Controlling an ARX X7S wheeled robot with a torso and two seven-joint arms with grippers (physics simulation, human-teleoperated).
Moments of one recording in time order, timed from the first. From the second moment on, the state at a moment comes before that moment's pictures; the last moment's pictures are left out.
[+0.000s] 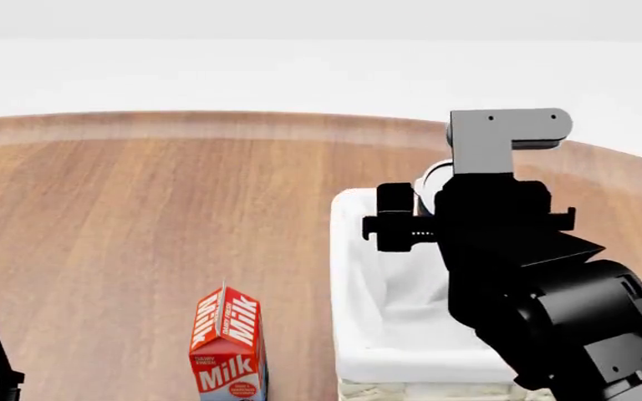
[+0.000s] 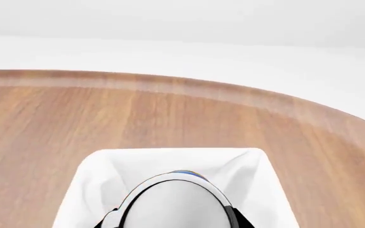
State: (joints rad) left arm -0.03 -0.46 0.15 0.93 -0.09 -0.41 -0.42; right arm 1.18 0.42 -0.84 0.56 1.10 0.61 0.45
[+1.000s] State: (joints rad) left arm -0.02 -0.47 0.16 0.91 -0.10 -0.39 -0.43; right arm 1.12 0.38 -0.86 0.68 1.08 0.58 0.39
